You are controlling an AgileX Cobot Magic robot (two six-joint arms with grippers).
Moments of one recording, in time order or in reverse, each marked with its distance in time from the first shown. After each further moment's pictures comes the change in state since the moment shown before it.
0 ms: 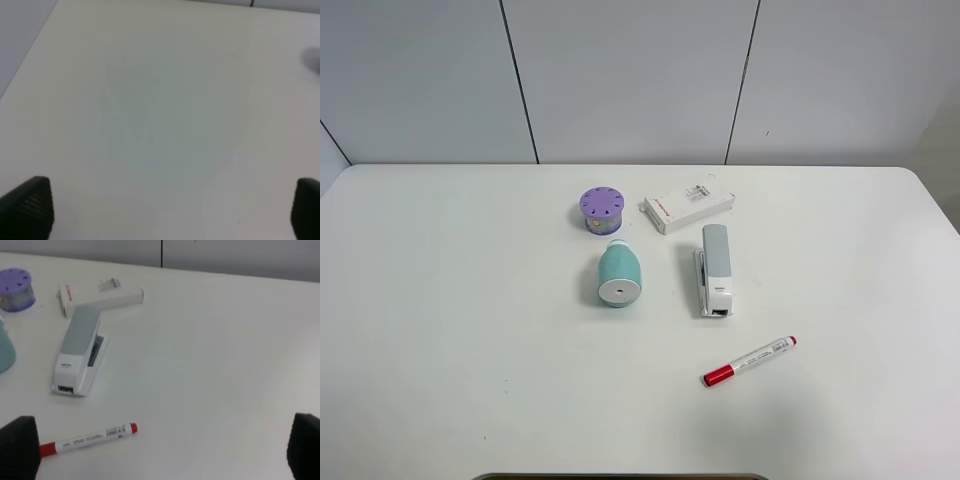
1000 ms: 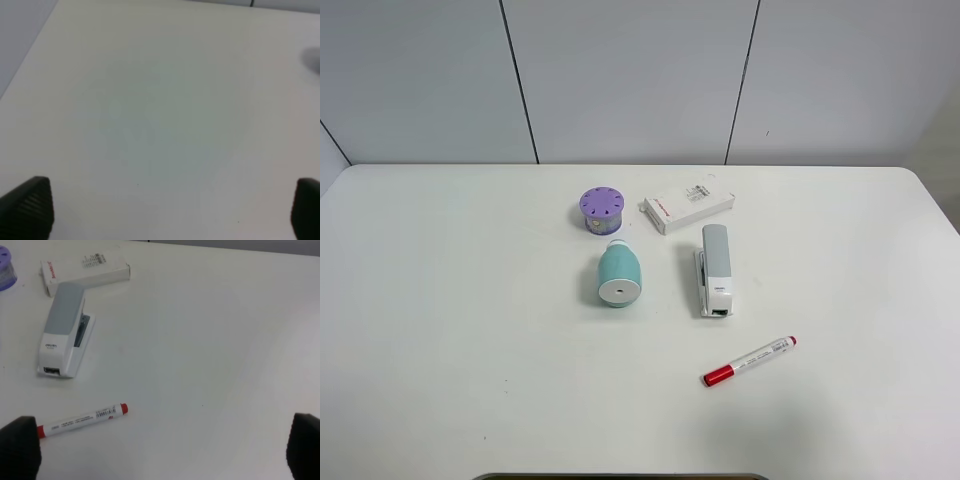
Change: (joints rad) left arm 0.000 0.000 0.000 0.000 0.000 0.000; right arm -0.045 0.000 0.022 0.000 0.033 -0.007
